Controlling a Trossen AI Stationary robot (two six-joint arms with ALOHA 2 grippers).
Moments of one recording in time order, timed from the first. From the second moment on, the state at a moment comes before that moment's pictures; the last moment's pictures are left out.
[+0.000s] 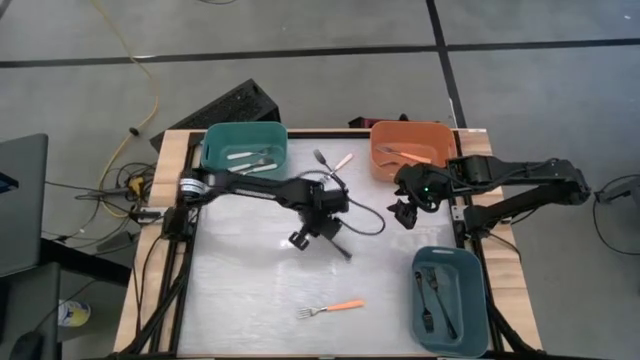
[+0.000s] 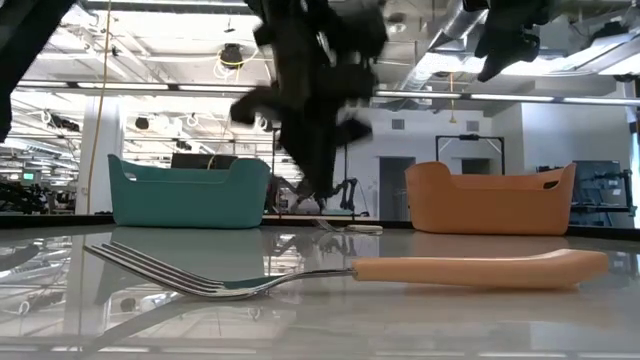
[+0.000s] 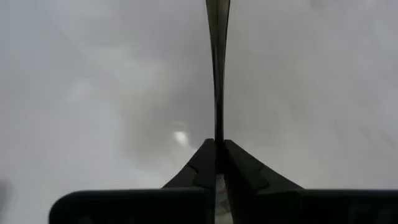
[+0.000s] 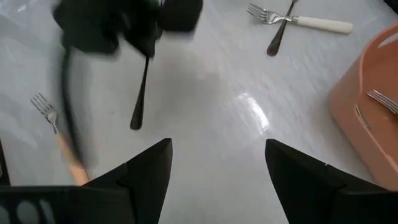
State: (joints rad) left arm 0.06 2.05 1.61 -0.81 0.13 0.71; right arm 0.02 1.09 1.14 -0.99 0.14 0.51
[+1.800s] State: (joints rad) left arm 0.12 1.02 0.75 -0.22 -0.38 0.36; right arm -0.13 1.64 1.14 0.28 0.19 0.71
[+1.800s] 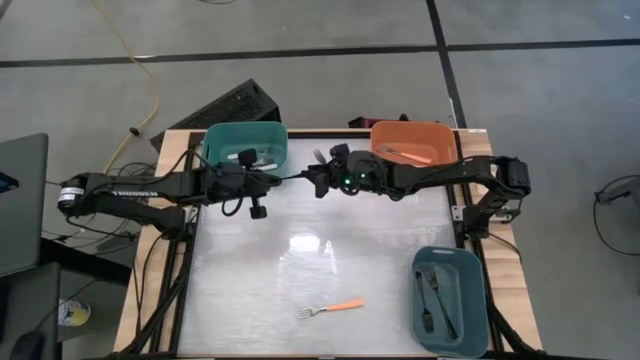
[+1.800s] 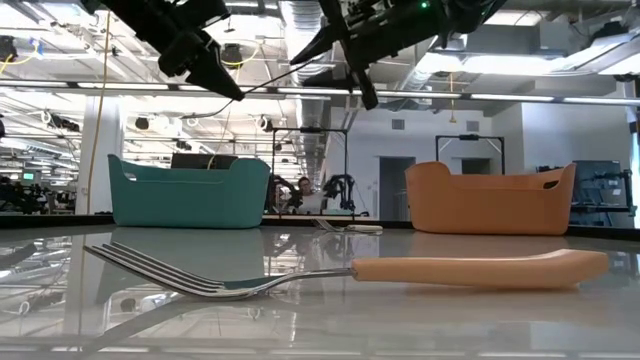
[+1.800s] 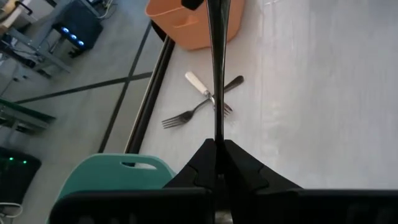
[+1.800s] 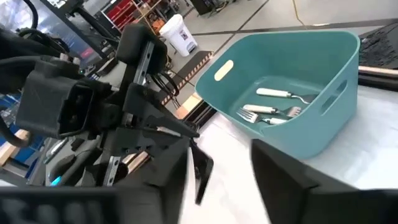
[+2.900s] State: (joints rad) left arm 0.16 0.80 0.76 -0.22 -0.15 0.35; right arm -0.02 0.99 1.14 -0.73 -0.35 0.94
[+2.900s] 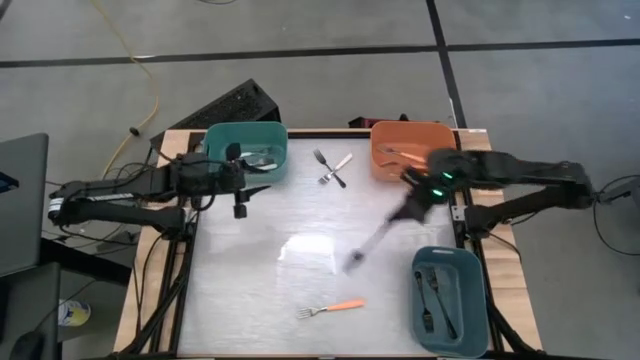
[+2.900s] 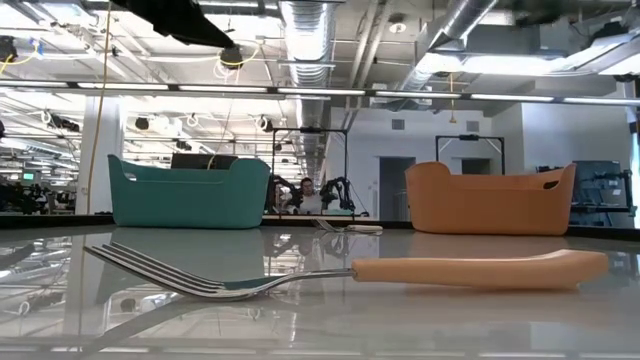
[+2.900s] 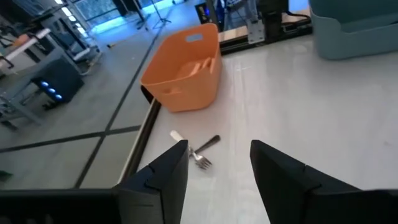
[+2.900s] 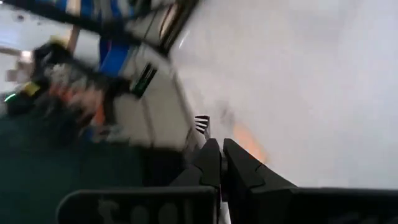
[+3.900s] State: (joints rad) left arm 0.23 1.47 1.03 -0.08 -0.02 0.00; right arm 0.62 0.97 1.00 -1.29 -0.31 1.14
